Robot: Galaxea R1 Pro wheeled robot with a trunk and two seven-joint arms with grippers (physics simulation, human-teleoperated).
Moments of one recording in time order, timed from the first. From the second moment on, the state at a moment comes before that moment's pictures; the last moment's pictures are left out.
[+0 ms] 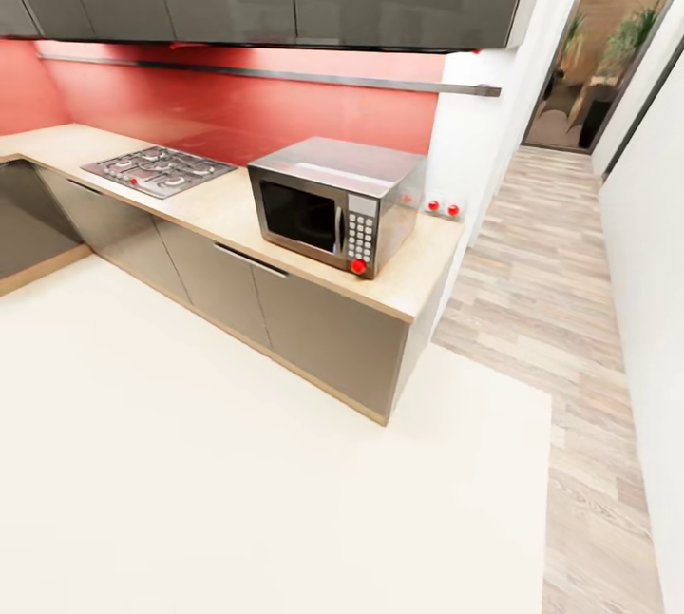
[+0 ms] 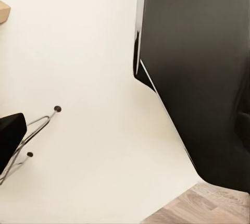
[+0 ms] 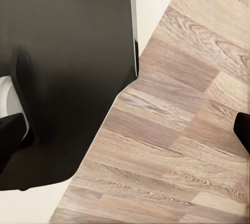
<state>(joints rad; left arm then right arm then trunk) 0.00 0.03 0.02 -0.04 0.04 -0.22 0.09 0.00 -0.03 -0.07 -0.12 -0.02 -0.12 -0.01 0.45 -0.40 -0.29</state>
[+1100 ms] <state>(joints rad) 0.00 0.03 0.02 -0.04 0.04 -0.22 0.09 0.00 -0.03 -0.07 -0.12 -0.02 -0.12 -0.01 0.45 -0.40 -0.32</state>
